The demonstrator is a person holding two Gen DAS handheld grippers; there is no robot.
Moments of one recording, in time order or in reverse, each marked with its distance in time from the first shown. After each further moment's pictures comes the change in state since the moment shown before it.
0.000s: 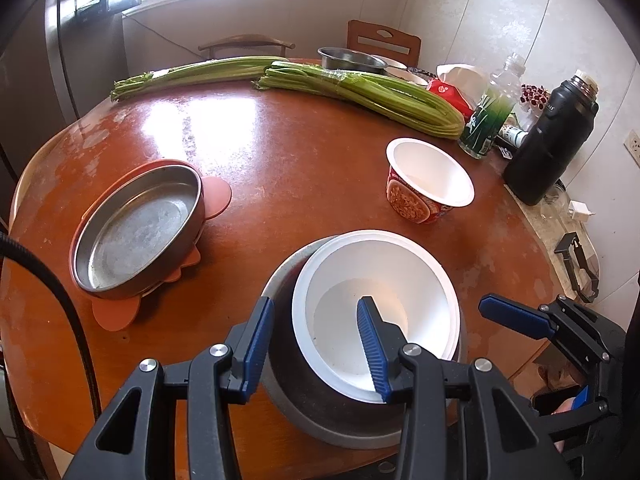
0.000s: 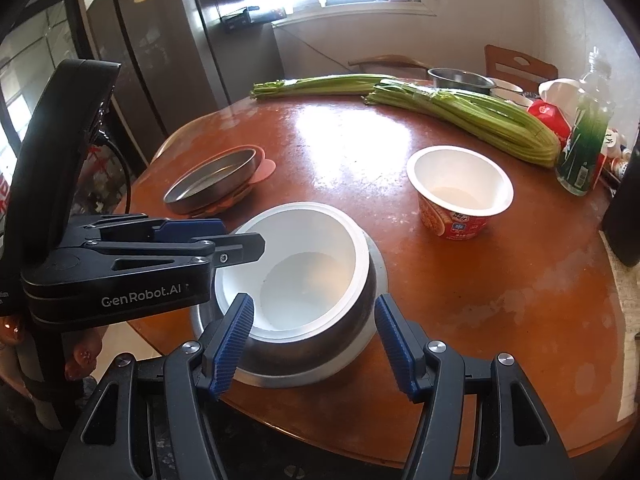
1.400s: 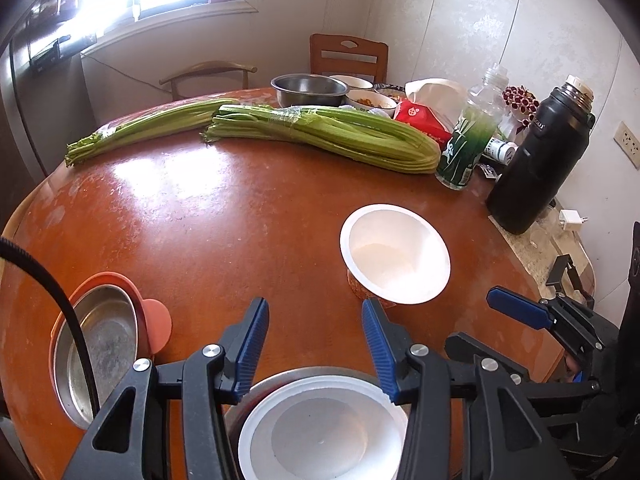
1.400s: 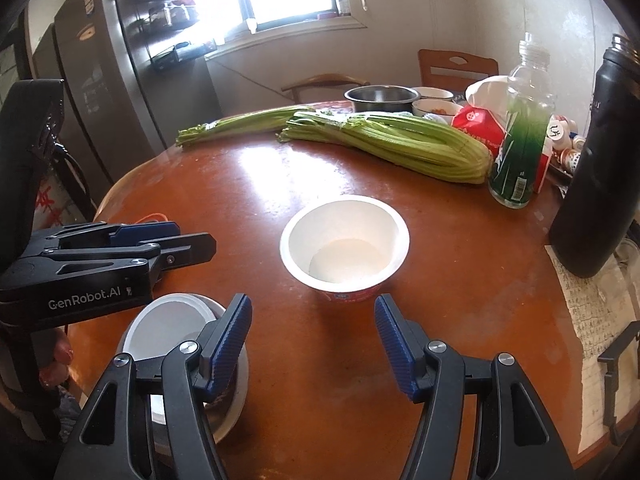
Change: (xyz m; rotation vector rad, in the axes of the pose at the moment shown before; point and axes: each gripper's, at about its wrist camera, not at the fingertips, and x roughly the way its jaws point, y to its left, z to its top) left arm 0.030 -0.045 0.086 0.111 -0.038 -0.039; right arm 0.004 -0.090 0.048 0.150 -0.068 -0.155
